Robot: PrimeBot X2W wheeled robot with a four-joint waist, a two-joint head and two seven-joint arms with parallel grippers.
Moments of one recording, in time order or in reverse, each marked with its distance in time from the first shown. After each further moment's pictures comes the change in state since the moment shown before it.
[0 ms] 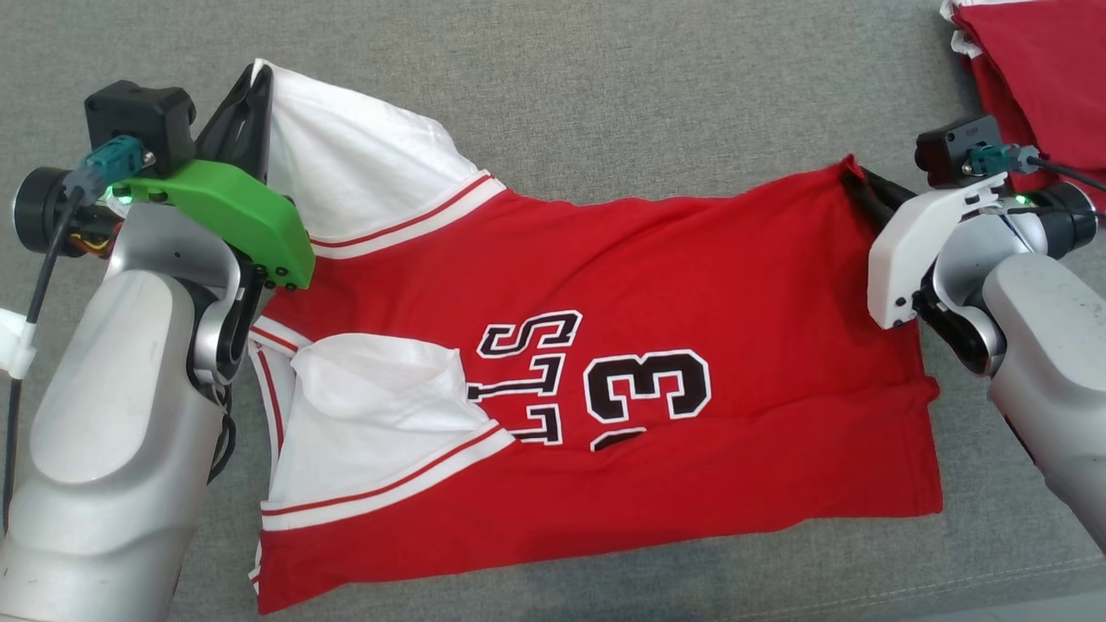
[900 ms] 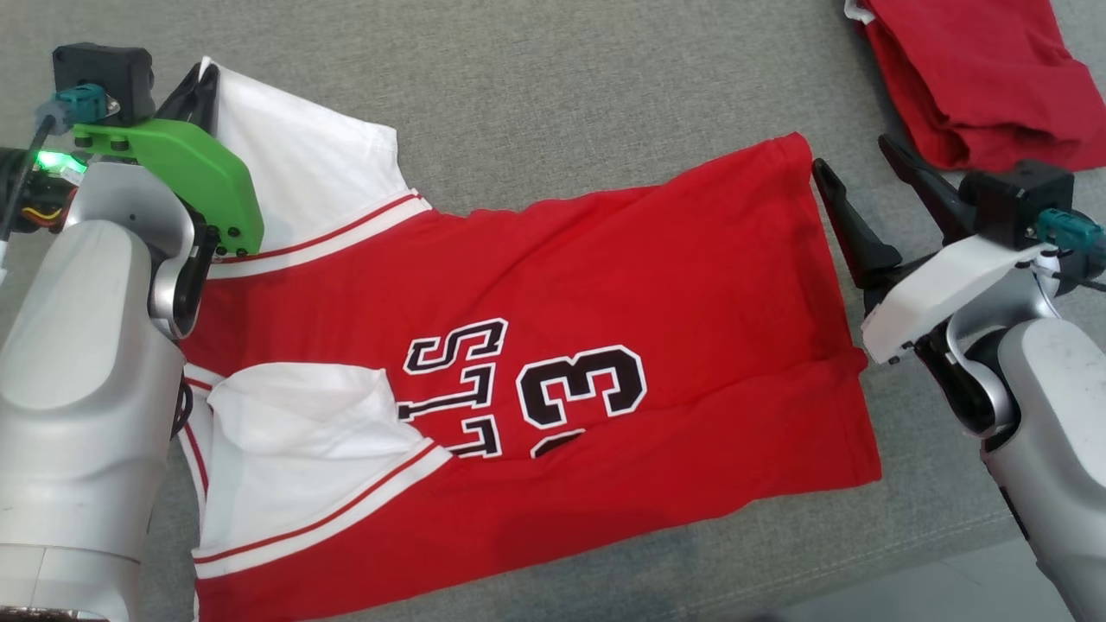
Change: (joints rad) left arm -0.160 0.001 0.012 0.322 0.042 -0.053 0.011; right arm 0.297 0.069 -0.303 -0.462 -0.113 -0.001 -0.098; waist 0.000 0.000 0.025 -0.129
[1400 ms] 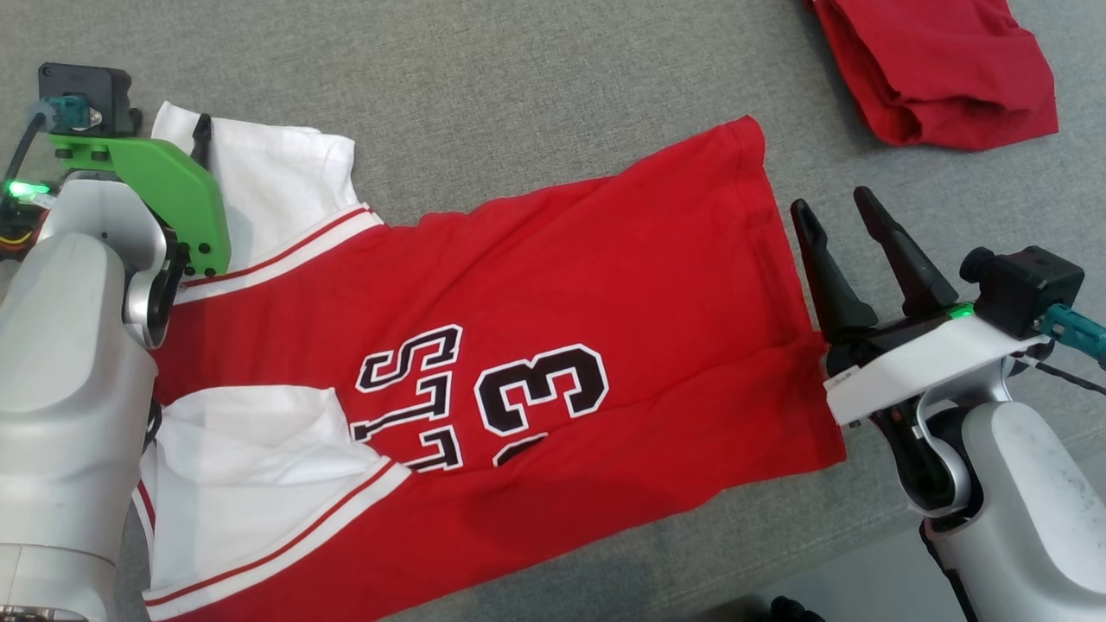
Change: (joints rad) left arm -0.003 0.030 0.004 0.073 0.028 0.026 0.110; right arm 0.187 0.159 -0.091 -0.155 0.051 0.000 -0.086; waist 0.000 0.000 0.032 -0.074
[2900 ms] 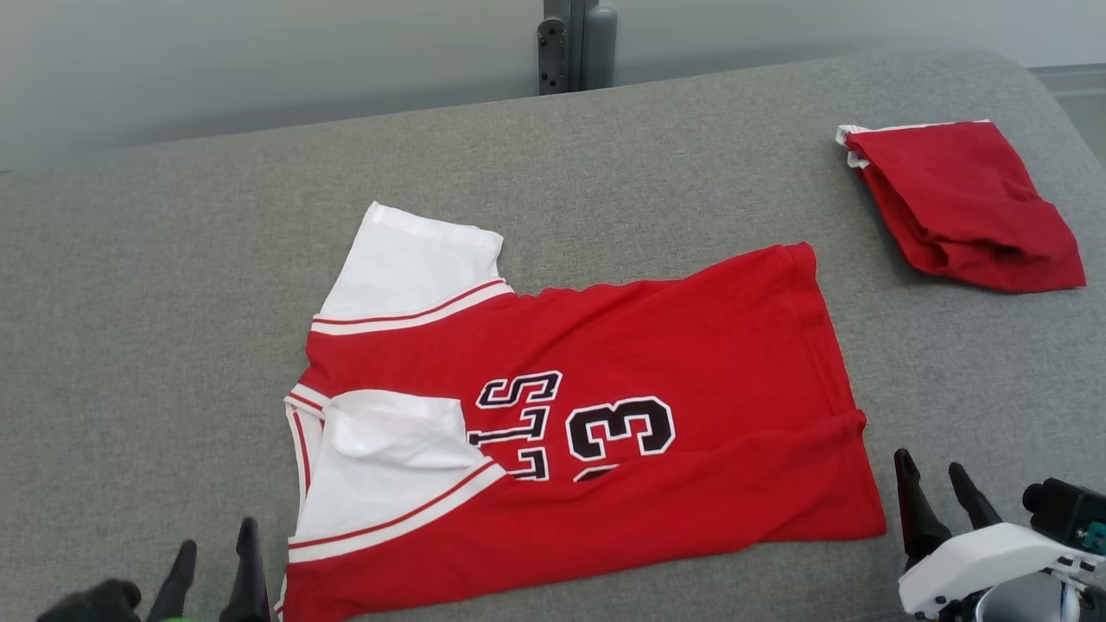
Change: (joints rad) left arm 1.133 -0.128 0.269 -0.765 -0.272 0.116 -0.216; right arm 0.388 0.168 -0.331 0.147 -0.066 0.000 0.087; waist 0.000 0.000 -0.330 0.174
